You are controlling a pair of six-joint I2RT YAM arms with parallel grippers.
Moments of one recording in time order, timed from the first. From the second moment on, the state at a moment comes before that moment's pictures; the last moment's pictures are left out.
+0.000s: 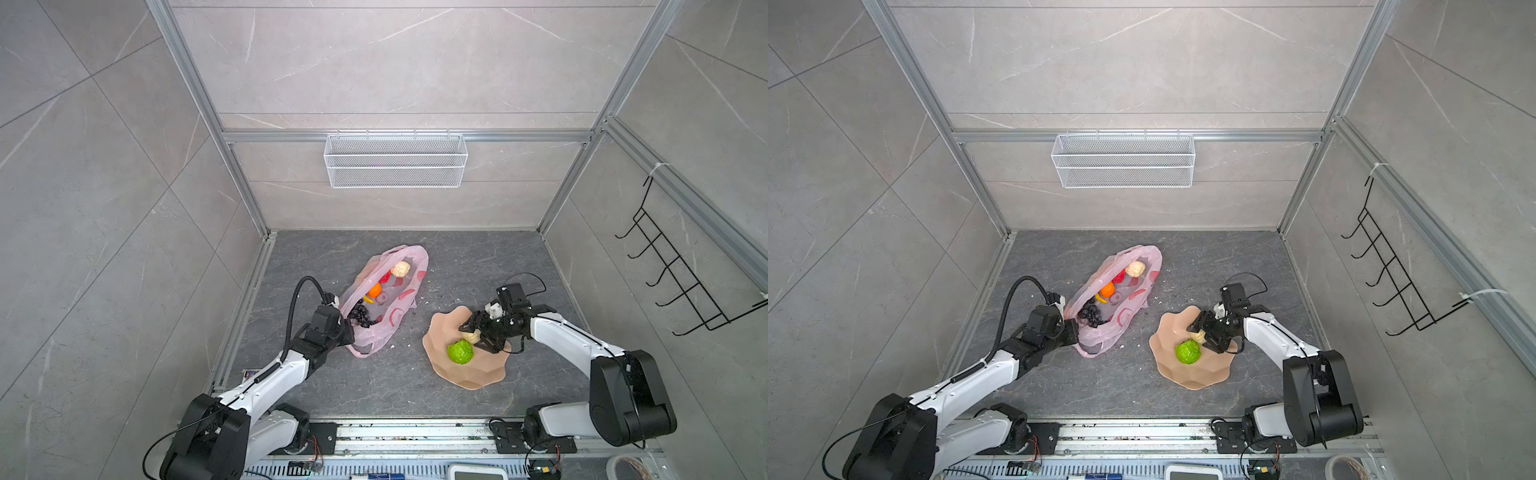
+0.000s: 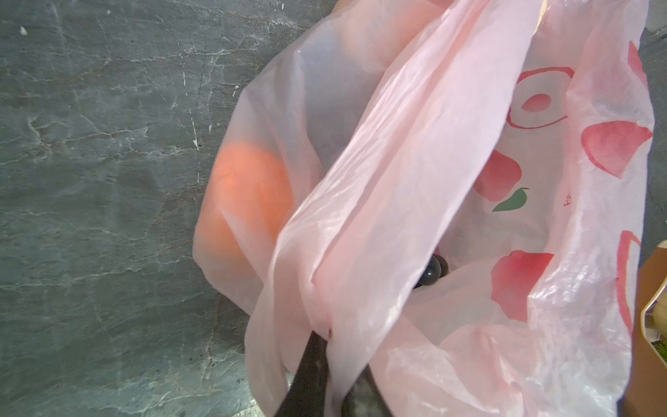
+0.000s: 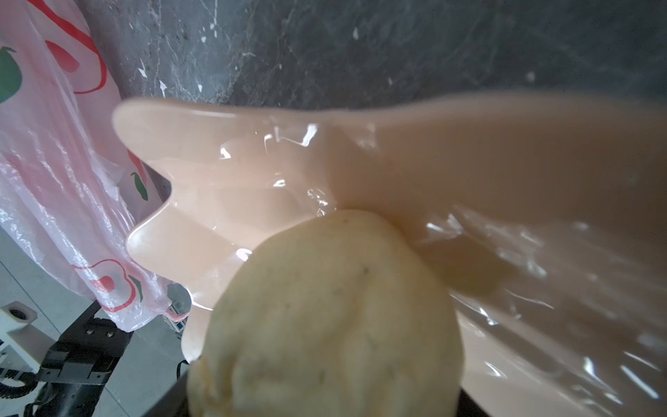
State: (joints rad) left arm -0.42 1.12 0.45 -0.12 -0.02 -0.51; right arm 0.17 1.40 0.73 -0.56 -0.53 0.76
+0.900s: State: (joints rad) left arm -0.42 1.12 0.45 -0.12 -0.02 -0.51; right arm 0.18 1.32 0.71 -0.57 -0.51 0.82
